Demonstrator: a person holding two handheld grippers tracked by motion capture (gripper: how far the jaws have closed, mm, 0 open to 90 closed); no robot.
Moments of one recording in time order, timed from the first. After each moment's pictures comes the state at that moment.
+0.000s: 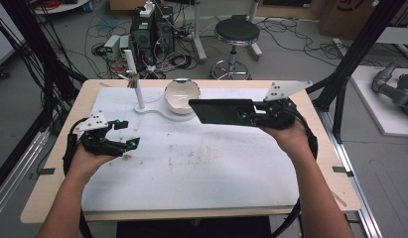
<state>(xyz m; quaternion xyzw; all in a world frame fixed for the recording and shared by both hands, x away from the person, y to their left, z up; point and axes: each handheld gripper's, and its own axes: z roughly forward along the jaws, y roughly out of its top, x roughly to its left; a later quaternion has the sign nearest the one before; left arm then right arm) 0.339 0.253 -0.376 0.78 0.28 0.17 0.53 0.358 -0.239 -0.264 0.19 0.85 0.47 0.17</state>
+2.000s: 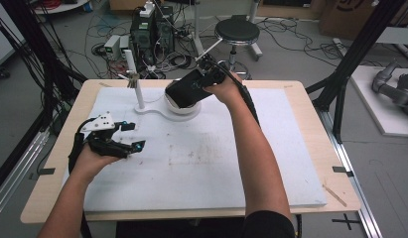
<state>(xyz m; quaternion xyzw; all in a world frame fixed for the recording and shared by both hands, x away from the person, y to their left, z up) 0.343 0.241 -0.381 0.80 0.26 0.14 0.53 0.525 -0.095 -0.284 0.27 0.90 0.32 0.13</state>
